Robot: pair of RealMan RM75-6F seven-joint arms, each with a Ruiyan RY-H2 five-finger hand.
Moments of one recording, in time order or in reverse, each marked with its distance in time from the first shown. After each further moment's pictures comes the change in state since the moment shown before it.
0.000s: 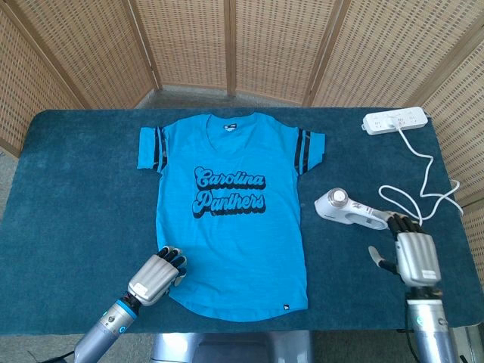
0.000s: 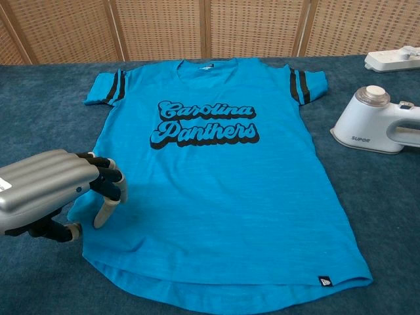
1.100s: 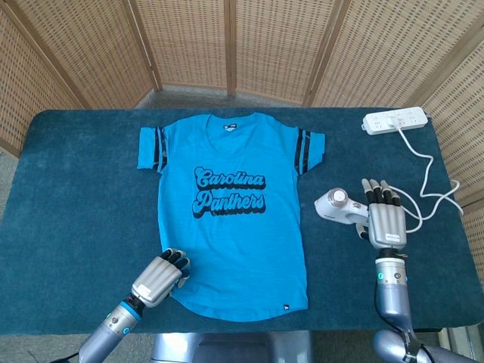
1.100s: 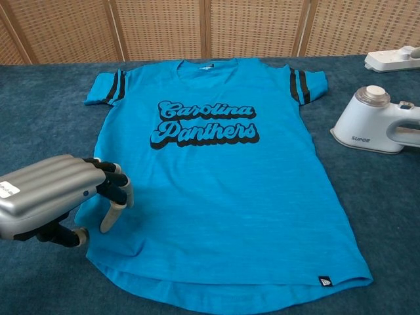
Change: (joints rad) left arm -0.010 -0.028 0.010 0.004 -0.023 0.006 -0.010; right arm 0.221 -0.238 0.093 0.223 0.364 -0.101 -0.387
